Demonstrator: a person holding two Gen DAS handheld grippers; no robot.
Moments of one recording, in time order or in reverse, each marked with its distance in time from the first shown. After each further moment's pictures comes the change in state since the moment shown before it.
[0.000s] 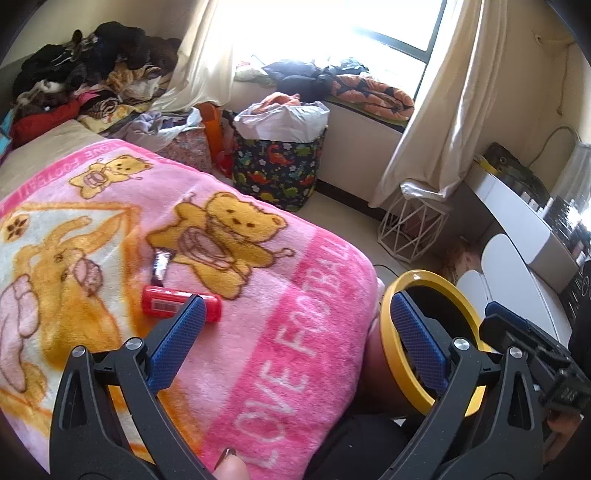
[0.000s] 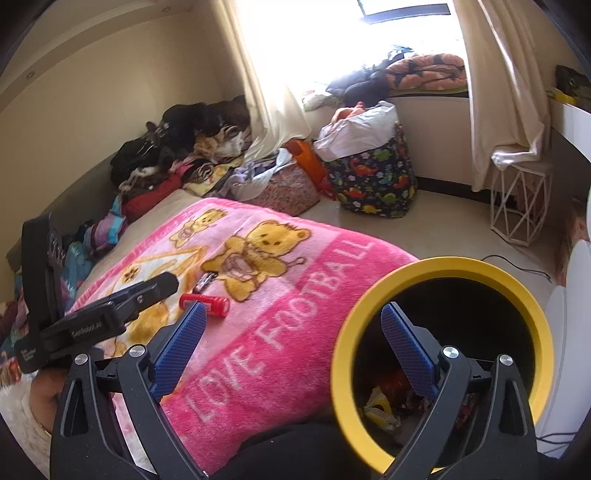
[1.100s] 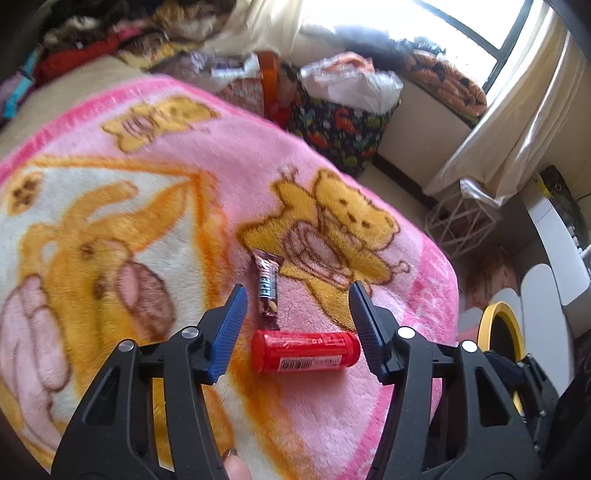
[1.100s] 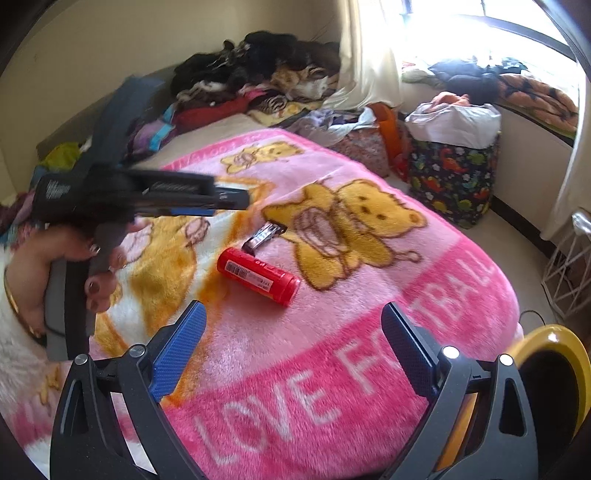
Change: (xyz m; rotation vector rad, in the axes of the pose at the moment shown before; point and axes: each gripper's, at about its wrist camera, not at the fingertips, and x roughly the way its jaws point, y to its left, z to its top) left arm 0.081 0.142 0.049 -0.175 0.225 0.075; right arm 0.142 0.104 -0.010 -0.350 0.198 0.134
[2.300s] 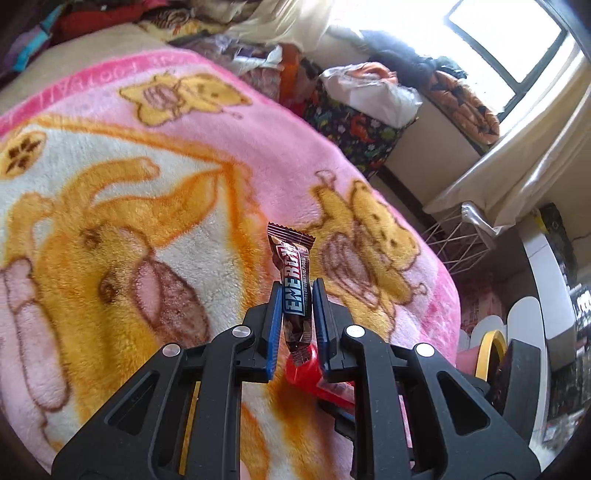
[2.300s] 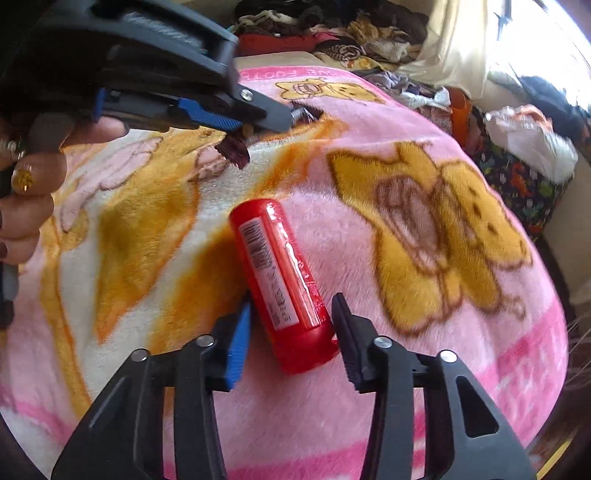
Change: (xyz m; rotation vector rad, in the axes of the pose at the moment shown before) left arm 0.000 0.052 0.002 -0.124 -0.033 -0.044; right arm 0.127 0.037 0.009 -0.235 0.213 0.106
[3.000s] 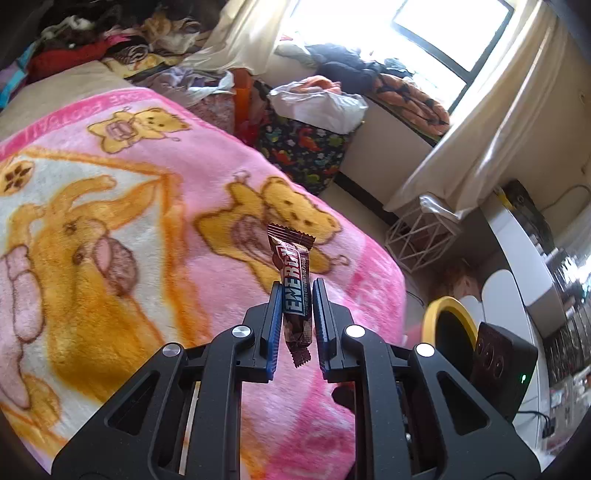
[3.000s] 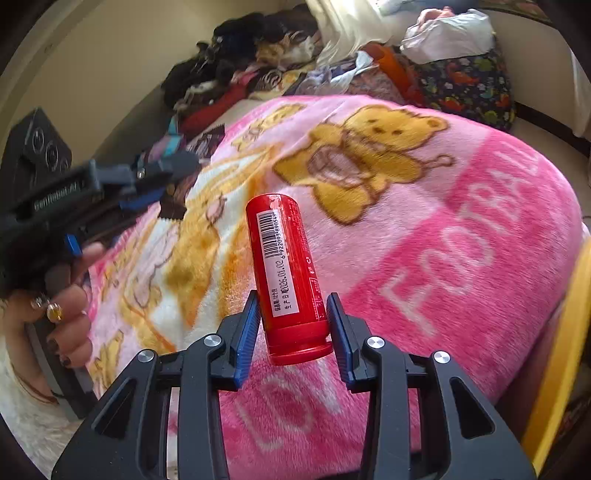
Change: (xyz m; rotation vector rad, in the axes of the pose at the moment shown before) left arm -0.051 -0.083 -0.055 0.121 -0.081 -0.095; right arm -0.110 -0.045 -0.084 0.532 -0.161 0.177
